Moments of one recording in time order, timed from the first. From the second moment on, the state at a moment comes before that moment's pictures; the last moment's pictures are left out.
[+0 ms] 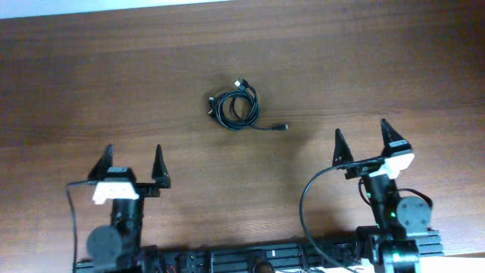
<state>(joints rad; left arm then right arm) 0.05 0.02 0.19 -0.09 0.14 -0.04 -0.04 0.01 0.15 -0.03 -0.19 0.09</state>
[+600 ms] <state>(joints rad) 0.05 0.50 1.14 -1.06 0.27 -0.05 -0.04 0.49 1.06 -1.18 -0.31 0.11</state>
